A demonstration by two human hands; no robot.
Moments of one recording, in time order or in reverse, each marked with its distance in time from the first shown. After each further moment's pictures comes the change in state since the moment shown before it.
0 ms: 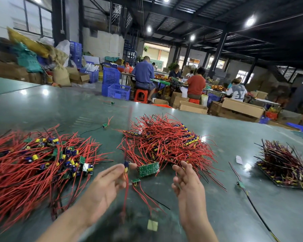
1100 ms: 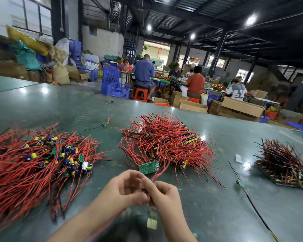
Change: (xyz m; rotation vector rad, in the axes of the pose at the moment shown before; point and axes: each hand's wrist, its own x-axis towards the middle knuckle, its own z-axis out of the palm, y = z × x) left_hand -0.011 -0.011 0.018 0.308 -0.141 -0.048; right_hand -0.028 0.023 0.020 -0.534 -0.331 -0.024
